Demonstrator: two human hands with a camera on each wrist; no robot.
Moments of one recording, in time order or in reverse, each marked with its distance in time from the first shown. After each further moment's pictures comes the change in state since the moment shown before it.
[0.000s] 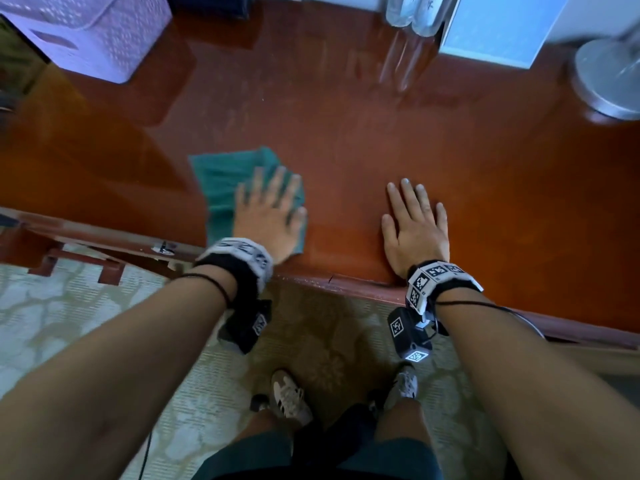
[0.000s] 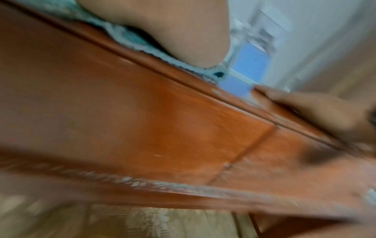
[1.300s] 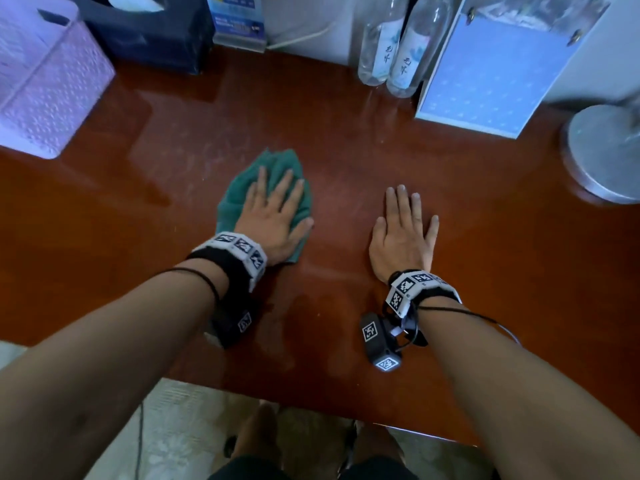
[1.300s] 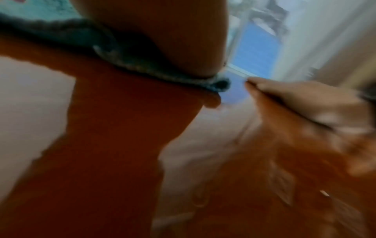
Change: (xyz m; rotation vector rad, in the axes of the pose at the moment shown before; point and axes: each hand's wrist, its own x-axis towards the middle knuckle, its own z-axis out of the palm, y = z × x) left_hand 0.177 0.052 -0.028 0.019 -0.124 0.141; right_hand 0.166 0.041 -0.028 0.076 0.016 0.131
